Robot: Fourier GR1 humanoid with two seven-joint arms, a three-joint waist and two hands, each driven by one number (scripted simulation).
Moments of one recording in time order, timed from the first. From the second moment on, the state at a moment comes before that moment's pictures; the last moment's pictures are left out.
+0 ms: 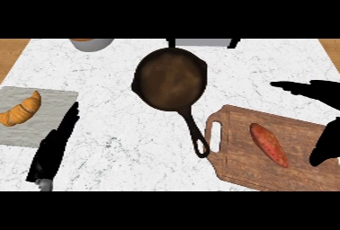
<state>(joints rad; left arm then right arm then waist) 0.04 0.35 -0.15 -1.59 -0.04 0.16 0.15 -0.45 -0.84 0.24 -1.57 -0.21 0.70 0.63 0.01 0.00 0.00</state>
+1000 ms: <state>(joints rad) 0.09 0.30 -0.09 -1.60 -0.09 0.10 0.13 -0.39 -0.66 0.30 -1.63 -0.02 0.78 0.80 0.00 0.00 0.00</state>
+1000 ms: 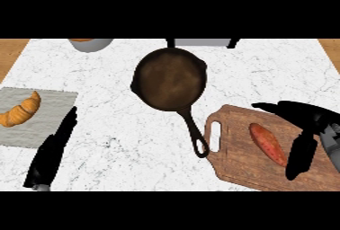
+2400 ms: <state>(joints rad) 0.08 0.22 -0.01 -1.61 -0.16 0.01 0.14 -0.29 -0.46 0.20 -1.45 0.43 0.80 0.53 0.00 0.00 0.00</state>
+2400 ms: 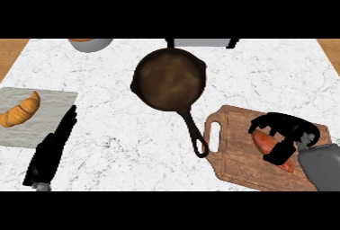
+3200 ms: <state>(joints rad) 0.03 0.21 -0.01 -1.64 -0.18 -0.03 0.17 -0.53 -0.54 0.17 -1.18 0.58 0.76 0.25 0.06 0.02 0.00</state>
